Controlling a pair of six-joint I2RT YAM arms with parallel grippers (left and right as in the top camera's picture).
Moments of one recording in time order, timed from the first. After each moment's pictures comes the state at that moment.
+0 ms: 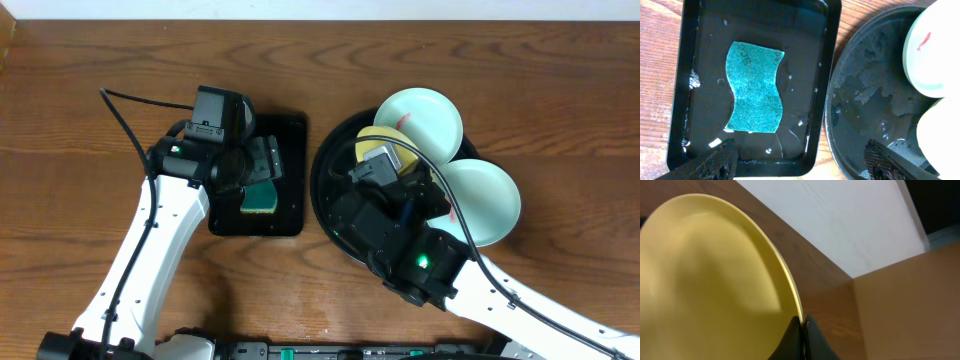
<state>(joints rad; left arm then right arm) -0.21 1.41 1.20 -0.92 0.16 -0.43 0.99 1.32 1.03 -0.67 1.15 0.05</state>
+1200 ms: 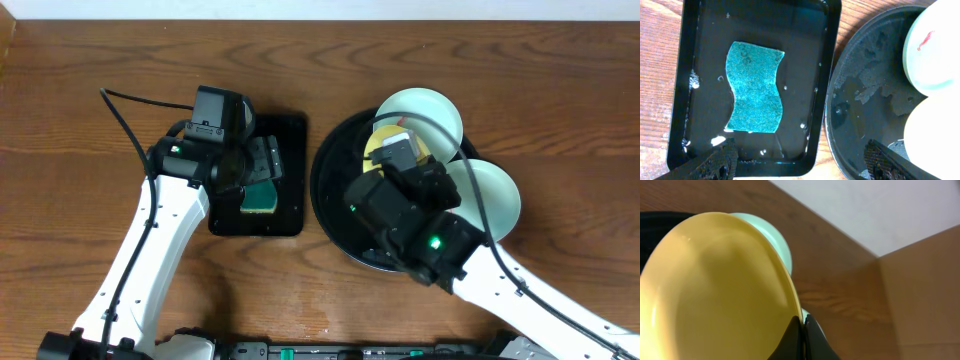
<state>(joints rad) -0.21 1.41 1.20 -0.92 0.16 -0.43 0.85 1.32 1.03 -0.70 0.97 0.15</state>
